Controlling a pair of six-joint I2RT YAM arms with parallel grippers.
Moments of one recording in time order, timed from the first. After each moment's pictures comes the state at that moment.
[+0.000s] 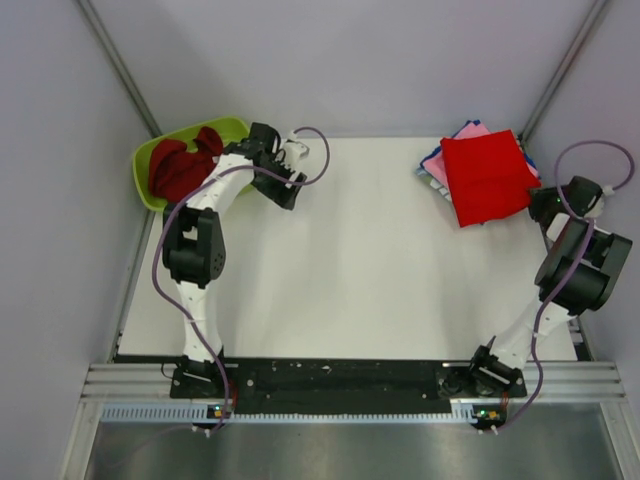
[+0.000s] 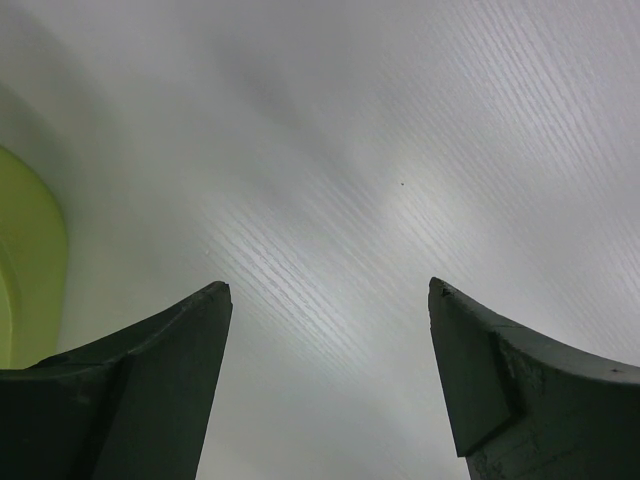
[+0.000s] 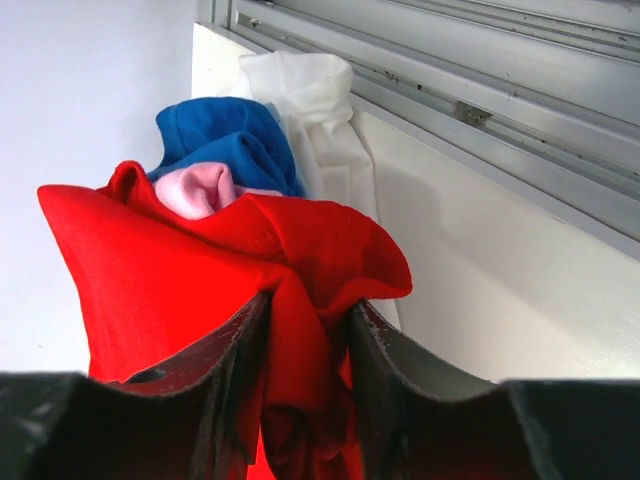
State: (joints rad) left arm -0.24 2.10 1.84 -0.82 0.24 0.41; right arm -0.54 1.87 1.07 0.26 -0.20 1.09
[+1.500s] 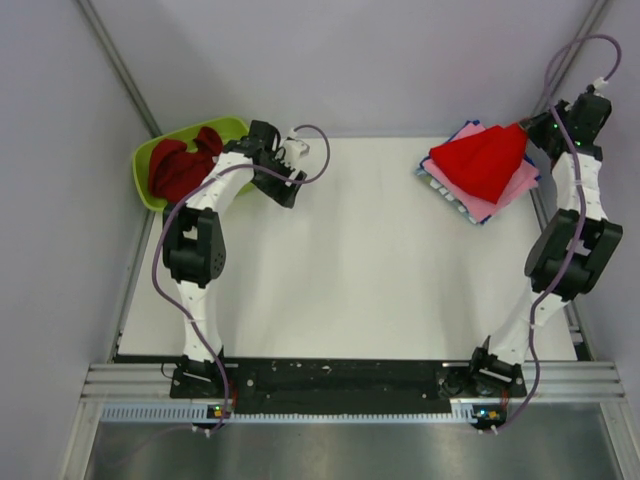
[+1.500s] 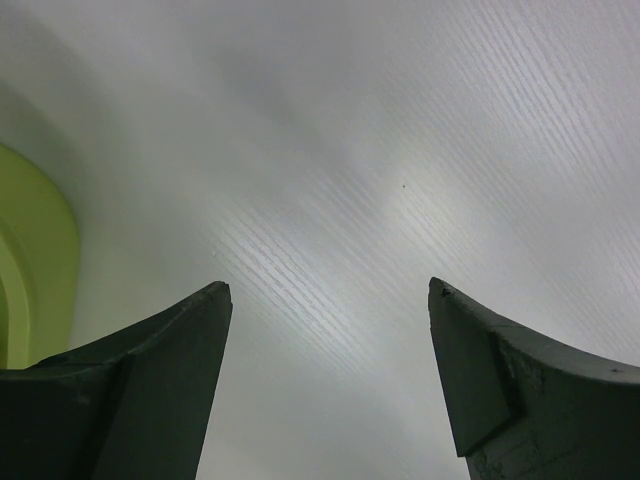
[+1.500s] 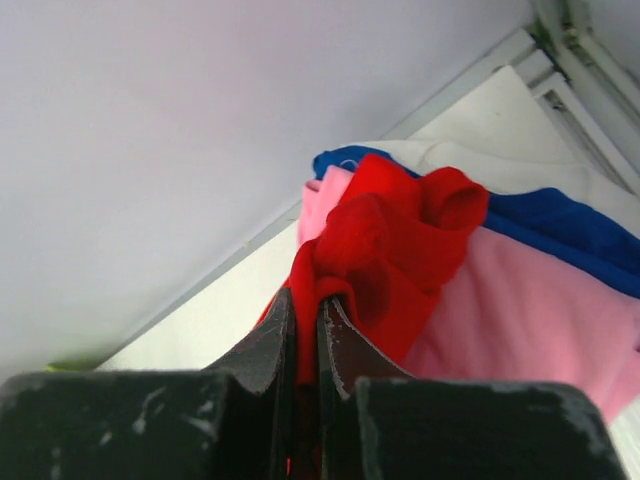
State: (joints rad) left arm -0.24 2.10 1.87 -0.83 0.25 0.42; right arm -0.38 1.93 1.74 -0.18 -0.31 0.64
